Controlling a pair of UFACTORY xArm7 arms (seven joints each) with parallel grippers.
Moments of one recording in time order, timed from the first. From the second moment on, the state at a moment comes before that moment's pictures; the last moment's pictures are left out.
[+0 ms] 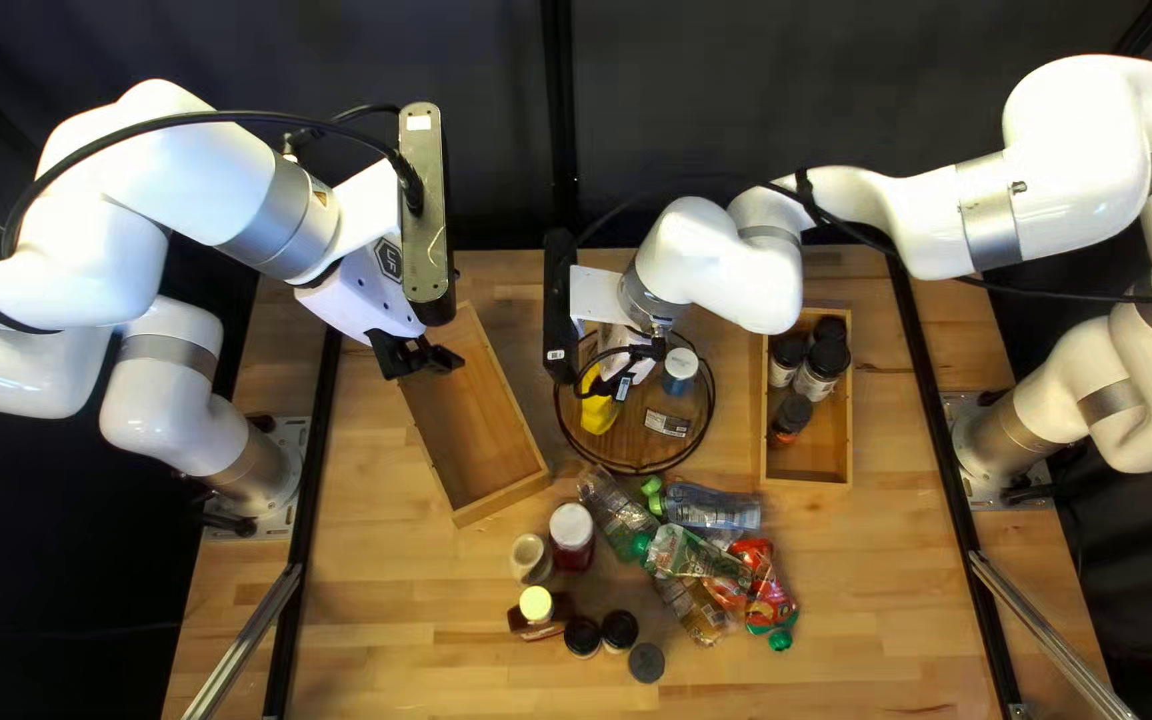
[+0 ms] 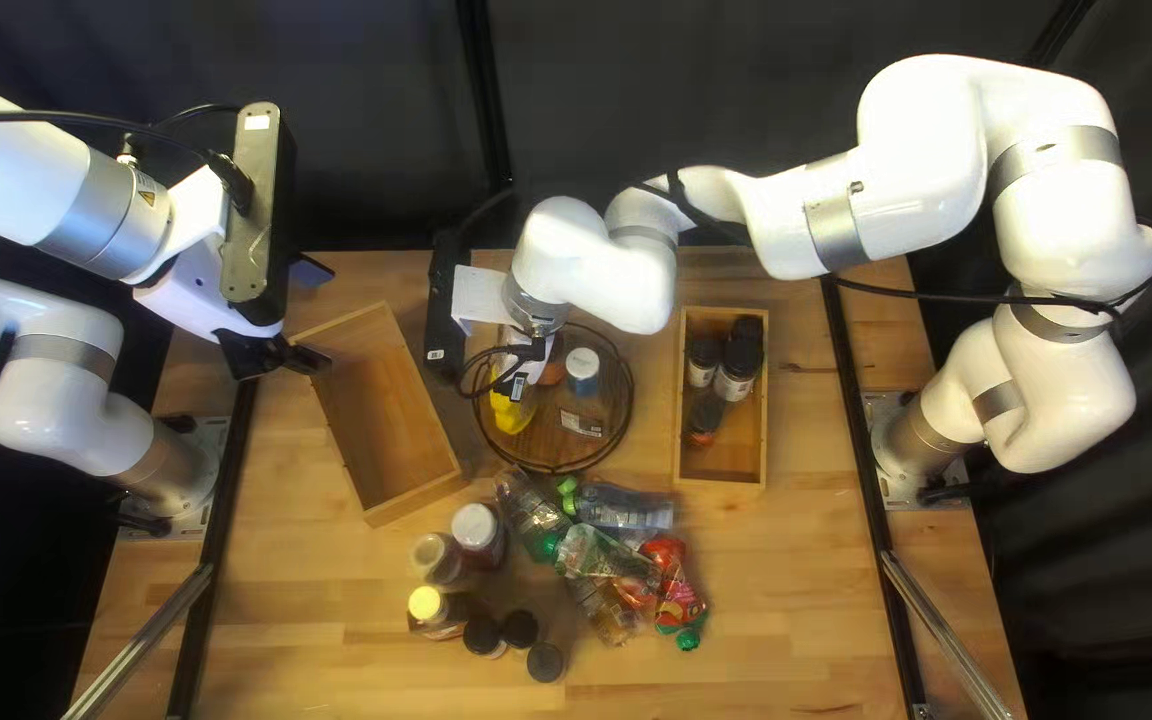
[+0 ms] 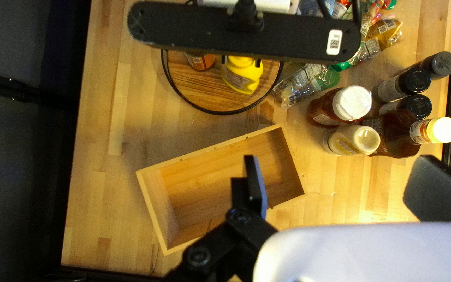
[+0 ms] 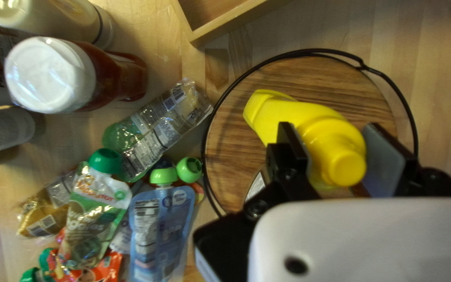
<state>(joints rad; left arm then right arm) -0.01 -0.79 -0.02 0.85 0.06 1.16 -0.12 0.14 0.21 -0.25 1.16 0.13 0.65 -0.25</state>
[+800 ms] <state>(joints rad) -0.01 -0.79 -0.02 0.85 0.06 1.16 -0.12 0.17 0.23 -0.25 1.17 0.08 0.67 -0.23</state>
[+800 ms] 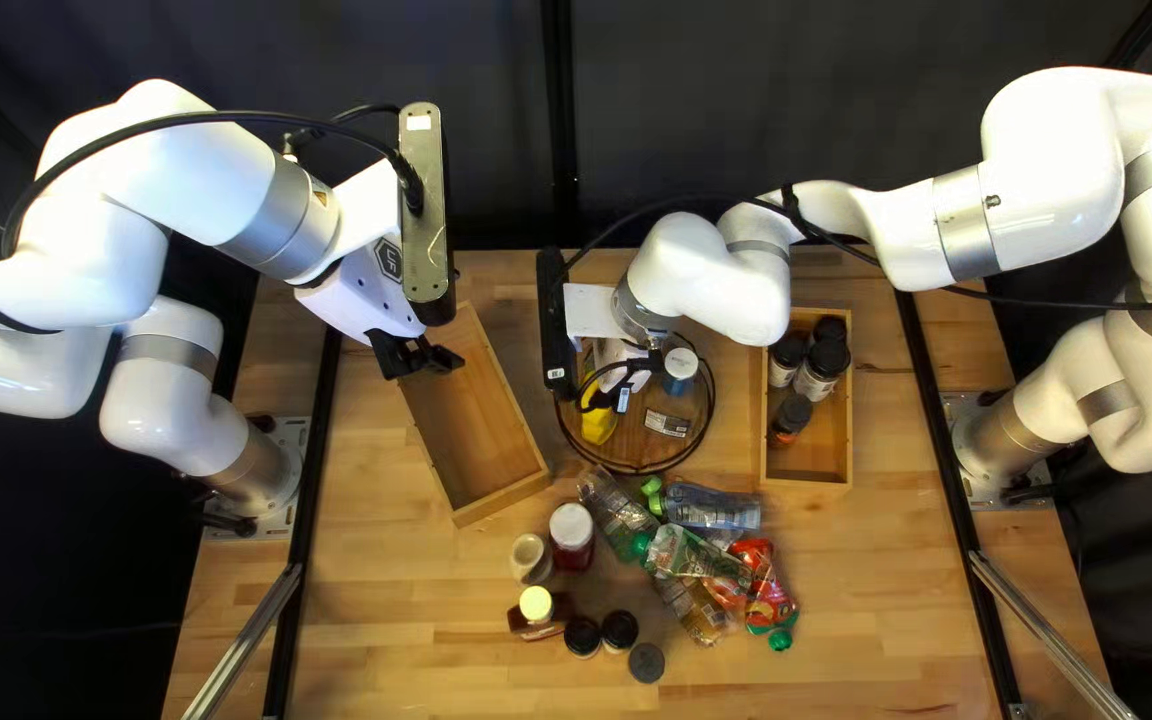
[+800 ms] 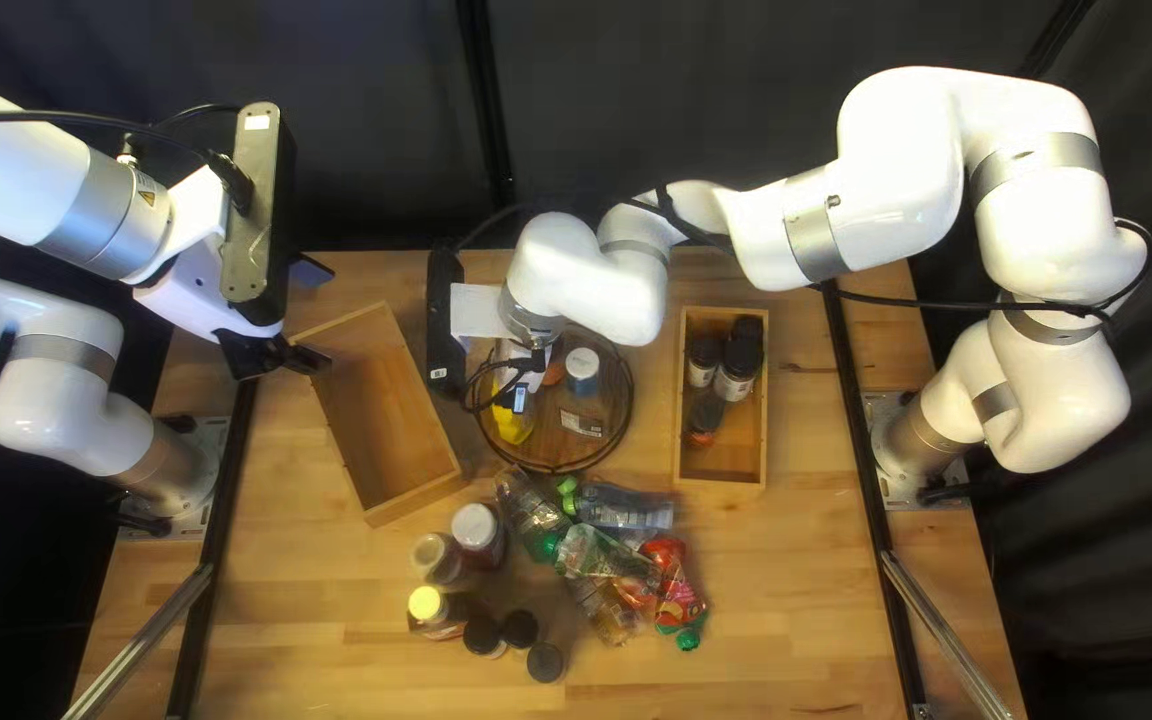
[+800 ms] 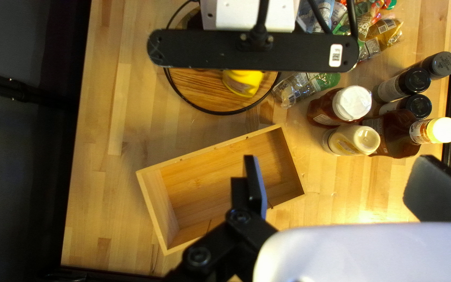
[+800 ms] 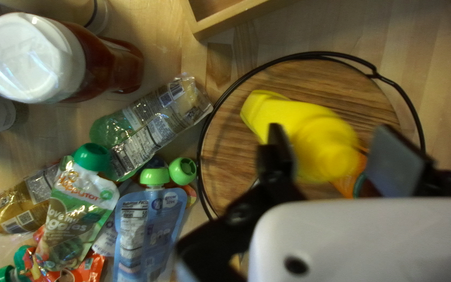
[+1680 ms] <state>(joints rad) -0.01 -0.79 -0.02 0.85 0.06 1.16 -0.12 0.39 0.19 -0.14 1.43 -0.07 1.03 0.28</state>
